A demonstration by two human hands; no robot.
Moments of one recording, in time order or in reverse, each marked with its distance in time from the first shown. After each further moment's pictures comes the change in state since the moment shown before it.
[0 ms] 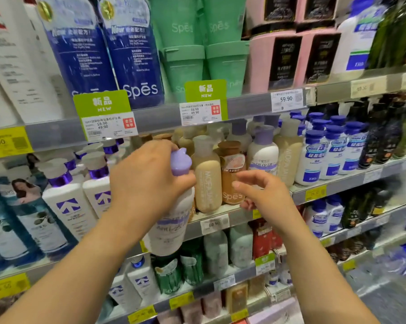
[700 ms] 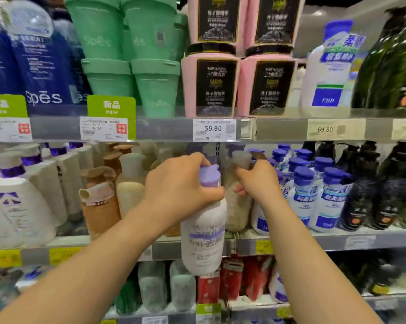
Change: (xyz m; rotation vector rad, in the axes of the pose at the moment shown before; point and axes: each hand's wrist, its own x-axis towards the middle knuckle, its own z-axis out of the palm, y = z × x) left_hand 0.060 0.212 0.110 -0.080 -0.142 -0.159; right_hand 0.188 0.007 -0.161 -0.314 -0.053 -0.061
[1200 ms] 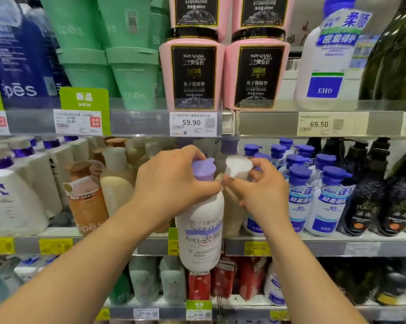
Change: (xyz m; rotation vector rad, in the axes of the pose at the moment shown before) left_hand 0.008 0.033 0.018 0.011 0.076 -0.044; right_hand -0.034 0.022 -0.030 0.168 0.043 -0.127
